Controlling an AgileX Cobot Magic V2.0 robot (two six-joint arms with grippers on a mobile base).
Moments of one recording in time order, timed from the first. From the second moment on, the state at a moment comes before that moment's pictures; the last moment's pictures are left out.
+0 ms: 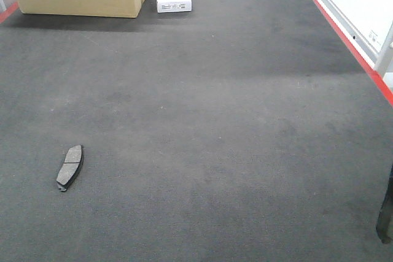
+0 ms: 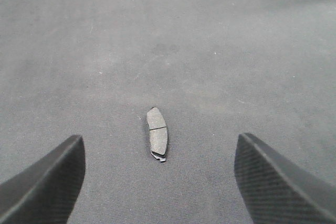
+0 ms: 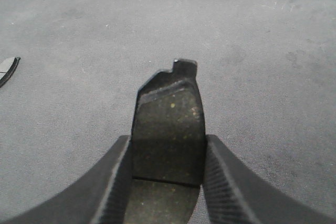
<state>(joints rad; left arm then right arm) -0.08 0.68 -1.01 -0.06 0.95 0.07 0.35 0.52 -0.71 -0.04 0.78 0.20</state>
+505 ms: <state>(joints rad) -0.08 0.68 -1.01 -0.06 0.95 0.07 0.35 0.74 -0.75 -0.20 0.62 0.31</state>
